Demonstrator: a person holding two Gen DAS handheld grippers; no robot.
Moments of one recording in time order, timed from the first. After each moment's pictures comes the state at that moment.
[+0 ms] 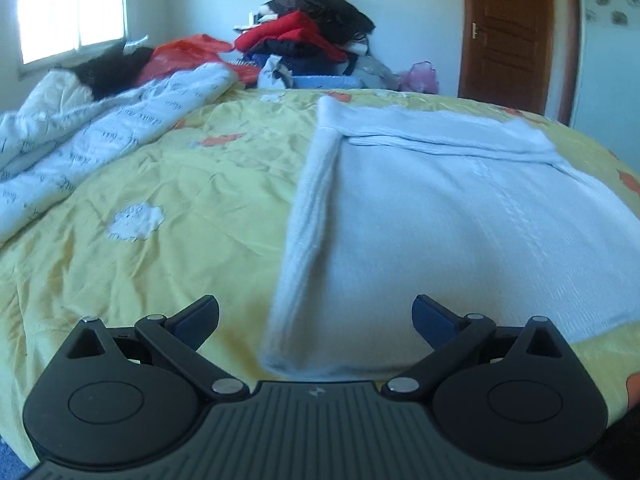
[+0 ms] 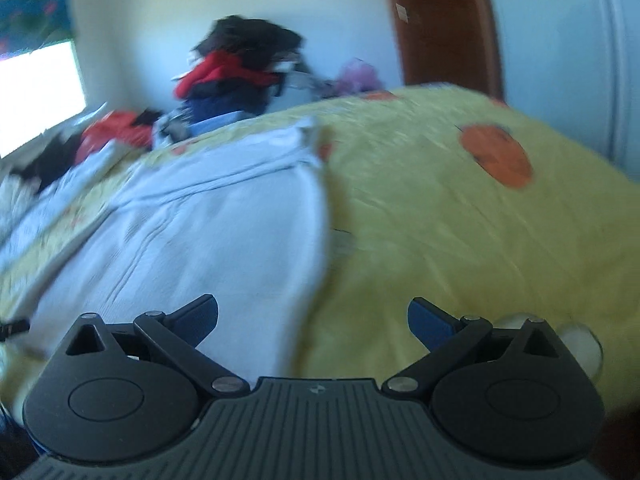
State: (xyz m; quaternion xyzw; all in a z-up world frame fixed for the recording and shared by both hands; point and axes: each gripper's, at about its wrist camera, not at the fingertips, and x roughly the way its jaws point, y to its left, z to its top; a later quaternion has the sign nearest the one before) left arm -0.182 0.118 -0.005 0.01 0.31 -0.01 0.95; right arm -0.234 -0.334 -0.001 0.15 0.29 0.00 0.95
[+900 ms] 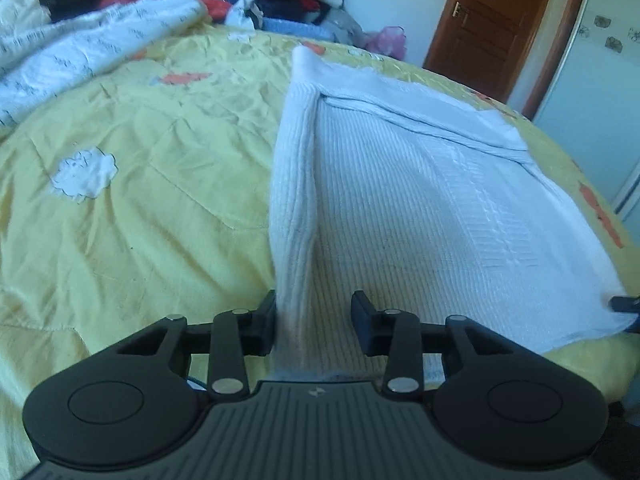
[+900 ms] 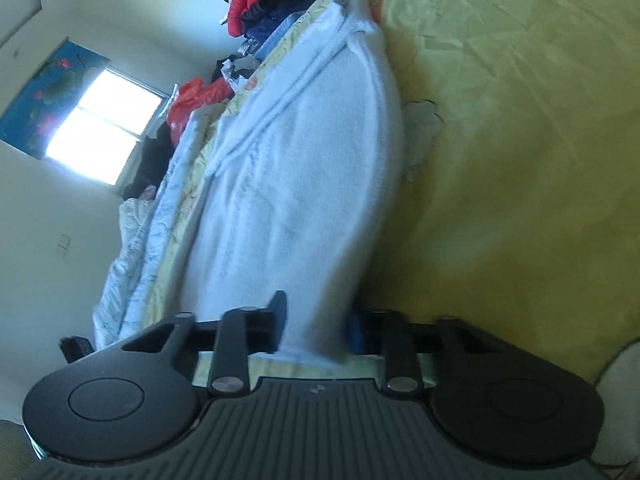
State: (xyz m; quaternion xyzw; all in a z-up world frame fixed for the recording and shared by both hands) left arm -0.146 0.152 -0.006 -0.07 0.39 -0.10 0.91; right arm -0.174 -0.362 -0.048 0.38 0.42 0.21 0.80
